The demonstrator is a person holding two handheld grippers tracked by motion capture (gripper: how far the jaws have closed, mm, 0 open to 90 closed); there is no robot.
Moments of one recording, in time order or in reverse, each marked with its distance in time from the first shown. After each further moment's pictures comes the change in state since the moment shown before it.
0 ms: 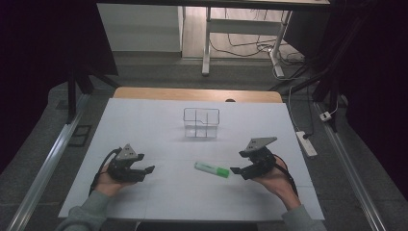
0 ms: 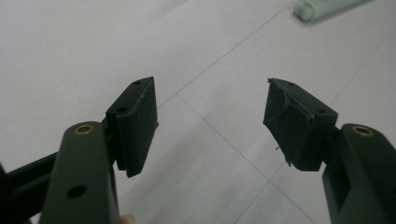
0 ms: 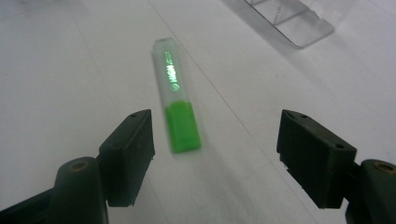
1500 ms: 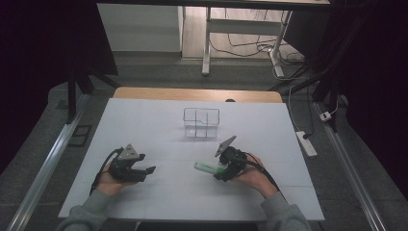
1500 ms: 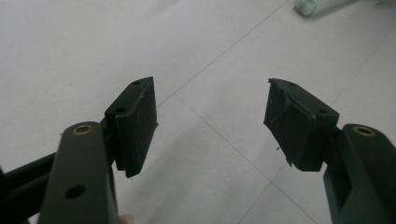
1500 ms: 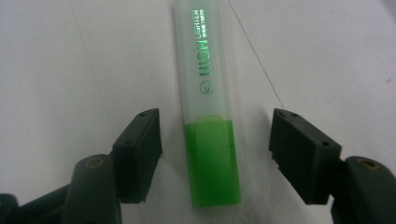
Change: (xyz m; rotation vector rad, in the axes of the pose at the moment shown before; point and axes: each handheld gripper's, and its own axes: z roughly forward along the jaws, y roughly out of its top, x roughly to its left) left arm 0.000 0.001 0.004 0.013 -0.004 0.013; right arm 0.012 0.025 0.081 0.302 0.093 -0.117
